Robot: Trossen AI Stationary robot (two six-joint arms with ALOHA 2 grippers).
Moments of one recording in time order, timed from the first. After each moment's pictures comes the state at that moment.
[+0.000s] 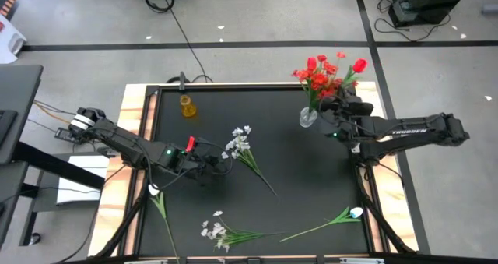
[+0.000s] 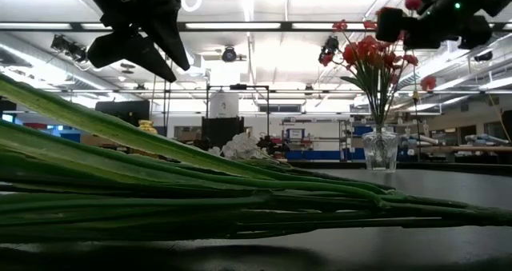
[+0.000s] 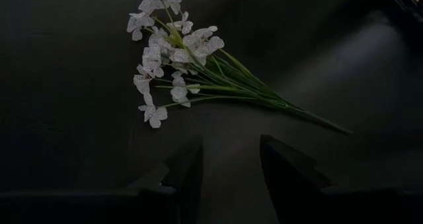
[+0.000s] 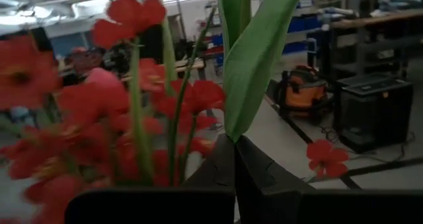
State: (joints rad) left arm -0.36 1.35 0.96 -0.59 -0.56 -1.22; right arm -0.06 0.89 0.64 -0.49 1.57 0.92
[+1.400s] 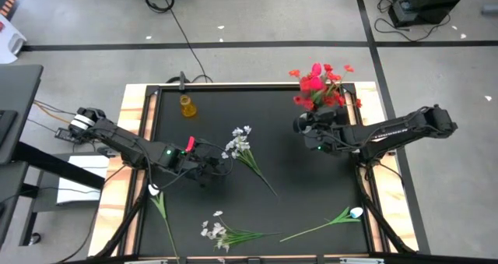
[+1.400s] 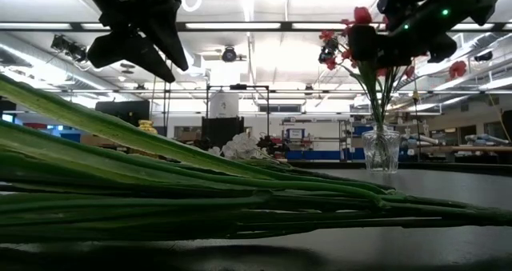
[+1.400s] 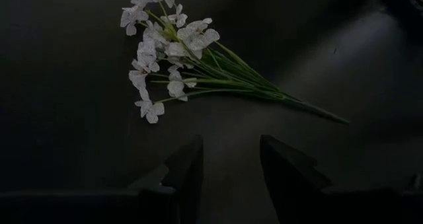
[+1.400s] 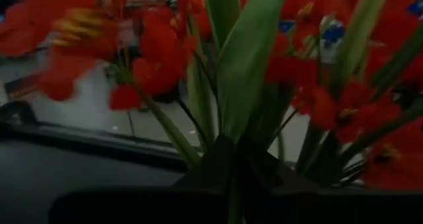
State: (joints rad) left arm -0.36 1.35 0.96 -0.59 -0.53 -1.19; right arm 0.06 1.14 0.64 -0.27 1.36 0.76
